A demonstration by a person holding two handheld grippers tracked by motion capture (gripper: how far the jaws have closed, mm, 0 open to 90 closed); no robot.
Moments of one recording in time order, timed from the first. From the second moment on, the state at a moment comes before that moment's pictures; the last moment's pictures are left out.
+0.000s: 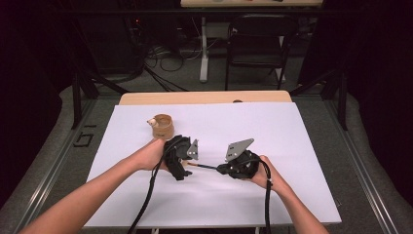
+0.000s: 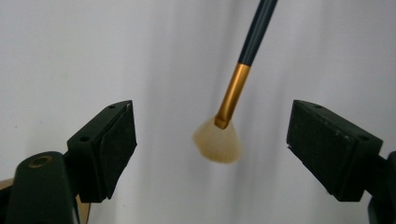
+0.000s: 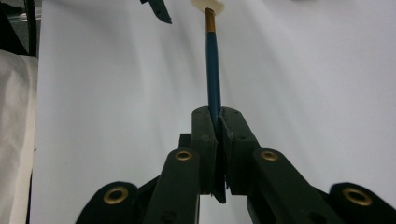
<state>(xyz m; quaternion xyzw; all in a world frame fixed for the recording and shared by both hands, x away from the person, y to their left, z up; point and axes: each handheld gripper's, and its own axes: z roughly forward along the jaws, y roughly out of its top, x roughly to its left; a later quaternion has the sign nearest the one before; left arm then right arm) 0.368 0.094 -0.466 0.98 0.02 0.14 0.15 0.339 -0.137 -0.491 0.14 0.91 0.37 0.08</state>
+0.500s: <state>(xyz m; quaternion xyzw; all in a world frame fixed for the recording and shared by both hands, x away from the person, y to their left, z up) 0.369 0.131 -0.482 0.96 0.12 0.13 0.23 0.336 -0.145 -0.497 0.16 0.90 0.39 0.09</state>
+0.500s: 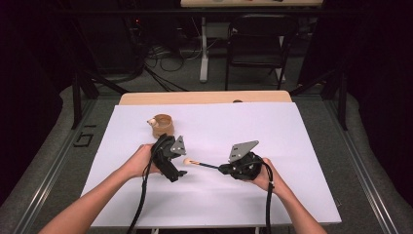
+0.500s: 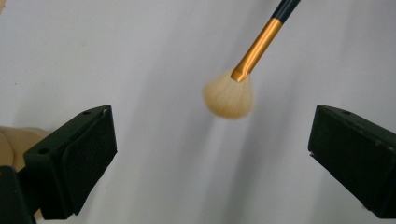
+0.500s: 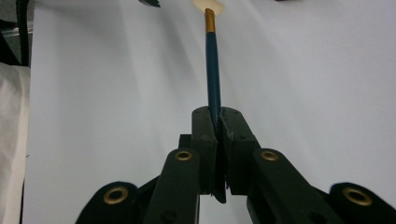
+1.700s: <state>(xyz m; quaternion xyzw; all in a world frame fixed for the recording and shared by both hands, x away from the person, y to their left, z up) 0.355 0.160 -0.528 0.87 0.25 0.12 0.40 0.331 -0.155 -0.500 0.21 0.85 0.46 0.11</state>
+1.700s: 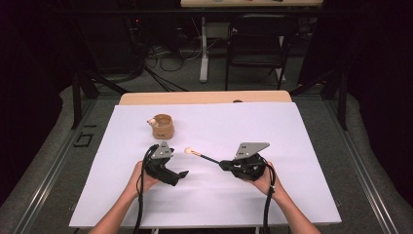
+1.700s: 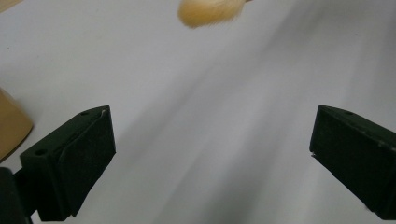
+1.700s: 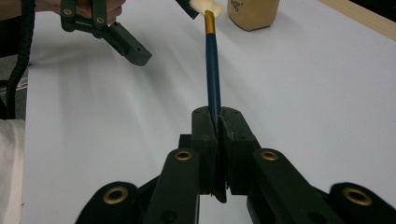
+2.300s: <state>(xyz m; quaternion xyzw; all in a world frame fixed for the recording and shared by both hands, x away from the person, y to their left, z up) 0.356 0.156 -0.525 0.84 0.28 0.10 0.45 0.328 -0.149 -0.503 0.24 0.82 0.51 0.12</state>
